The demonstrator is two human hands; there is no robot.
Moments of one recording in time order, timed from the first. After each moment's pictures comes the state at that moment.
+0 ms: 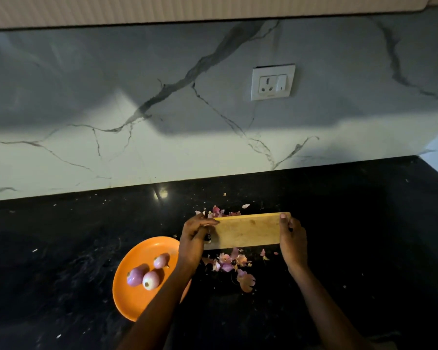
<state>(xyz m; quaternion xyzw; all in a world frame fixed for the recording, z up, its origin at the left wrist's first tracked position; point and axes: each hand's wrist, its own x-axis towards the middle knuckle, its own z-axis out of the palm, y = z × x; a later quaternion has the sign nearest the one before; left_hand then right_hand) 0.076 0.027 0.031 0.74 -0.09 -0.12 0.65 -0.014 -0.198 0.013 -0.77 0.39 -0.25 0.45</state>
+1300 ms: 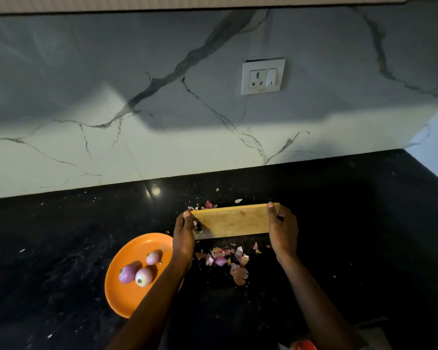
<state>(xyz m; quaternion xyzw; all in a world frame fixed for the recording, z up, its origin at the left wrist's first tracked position) 0.079 0.019 0.022 0.69 0.08 -0.16 0.70 -0.008 -0.191 0.026 -0.77 0.37 -0.27 0.45</state>
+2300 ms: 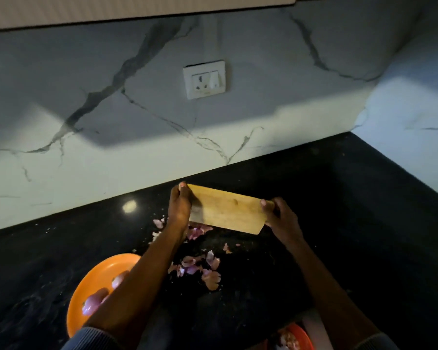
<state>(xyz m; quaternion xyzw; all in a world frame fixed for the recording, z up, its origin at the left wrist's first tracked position) 0.121 -0.094 0.065 0.74 -0.03 -0.18 0.65 -0.064 -0.284 0.036 -0.79 0.37 -0.19 0.46</state>
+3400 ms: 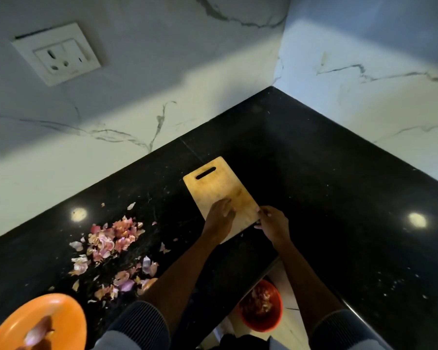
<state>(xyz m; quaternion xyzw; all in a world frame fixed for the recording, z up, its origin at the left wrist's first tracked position) -0.046 -0.267 -0.024 0.77 -0.37 -0.38 0.37 -0.189 -0.357 -0.041 -0.58 0.60 -0.18 0.53</state>
